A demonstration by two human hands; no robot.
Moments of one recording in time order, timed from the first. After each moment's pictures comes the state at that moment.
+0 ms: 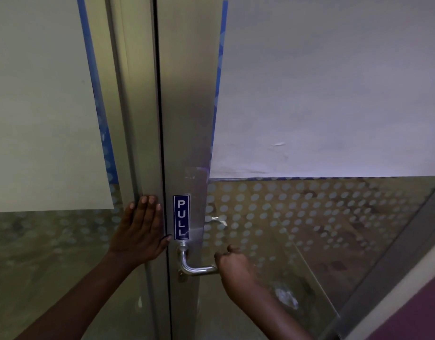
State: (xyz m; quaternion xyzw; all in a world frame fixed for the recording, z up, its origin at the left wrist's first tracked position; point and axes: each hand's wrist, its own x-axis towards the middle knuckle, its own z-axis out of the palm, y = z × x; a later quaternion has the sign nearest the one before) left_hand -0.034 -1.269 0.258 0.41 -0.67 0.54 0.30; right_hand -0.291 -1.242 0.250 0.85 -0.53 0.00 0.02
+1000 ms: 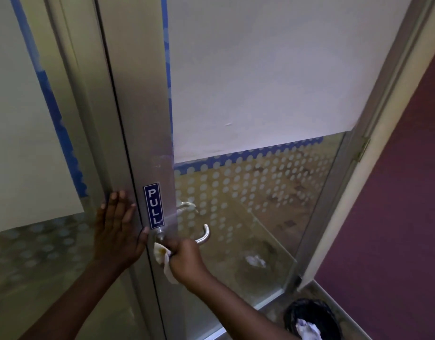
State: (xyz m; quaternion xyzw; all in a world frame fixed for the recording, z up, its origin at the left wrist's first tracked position) left_hand -0.045 -1.249 0.258 0.41 -0.72 0.35 0.44; right_hand -0.210 -1.177 0.258 0.67 -0.55 0.39 -0.31
